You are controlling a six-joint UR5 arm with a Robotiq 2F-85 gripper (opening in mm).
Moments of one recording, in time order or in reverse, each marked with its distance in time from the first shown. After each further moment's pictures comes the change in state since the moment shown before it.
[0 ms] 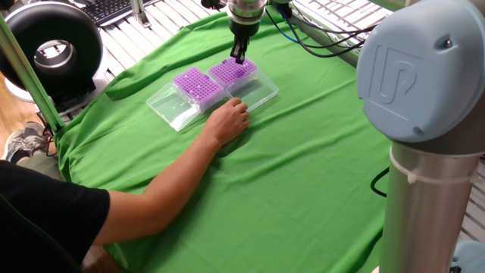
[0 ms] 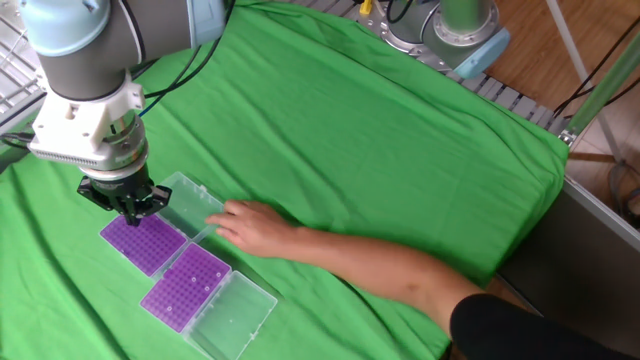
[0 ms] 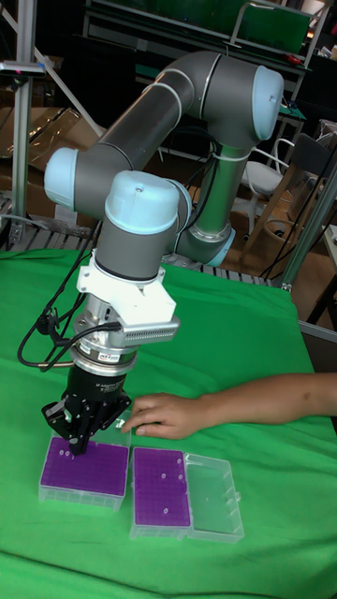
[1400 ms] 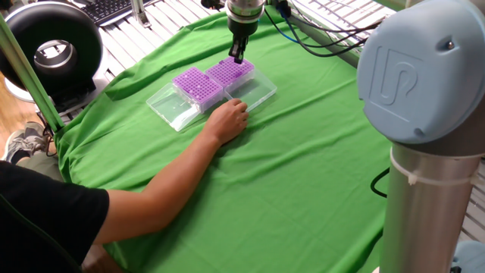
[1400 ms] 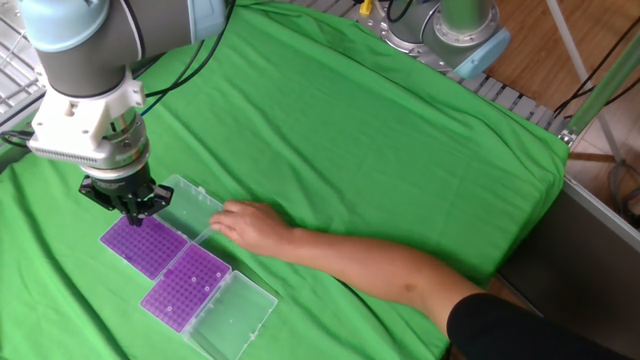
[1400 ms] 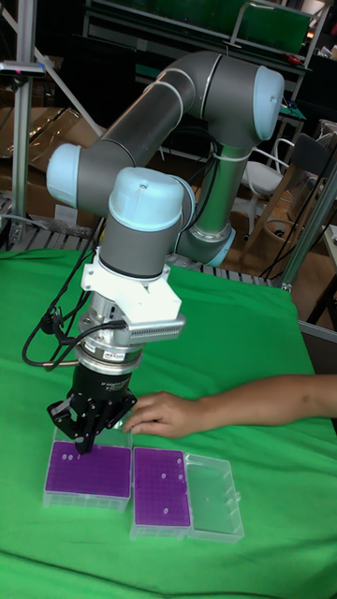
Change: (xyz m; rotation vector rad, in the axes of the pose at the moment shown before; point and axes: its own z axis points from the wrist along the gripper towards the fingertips) arm -0.009 0.006 -0.007 -0.013 -0.009 0.006
